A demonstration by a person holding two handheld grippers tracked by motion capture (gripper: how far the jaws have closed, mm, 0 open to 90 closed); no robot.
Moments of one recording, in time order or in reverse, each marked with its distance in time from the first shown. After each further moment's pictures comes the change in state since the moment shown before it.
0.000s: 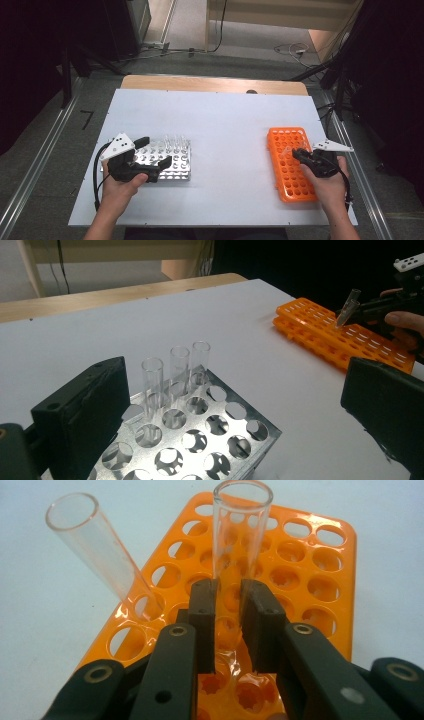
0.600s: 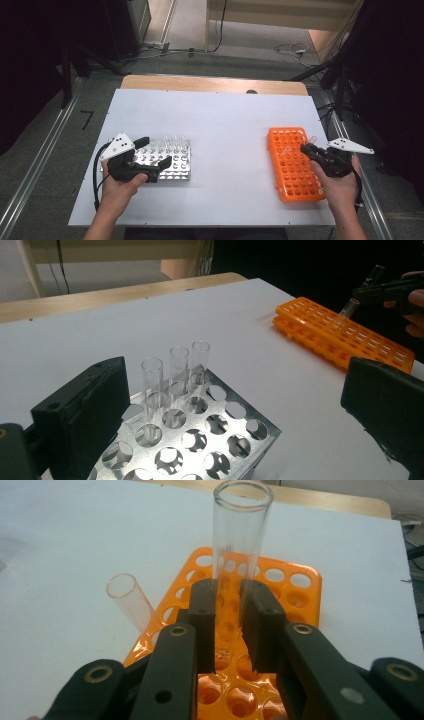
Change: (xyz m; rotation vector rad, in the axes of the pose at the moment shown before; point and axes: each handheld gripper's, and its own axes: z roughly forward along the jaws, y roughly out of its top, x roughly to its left) left arm -0.001 0.001 -0.001 0.001 -0.002 0.000; right arm -0.005 0.012 -0.033 -0.125 0.015 0.030
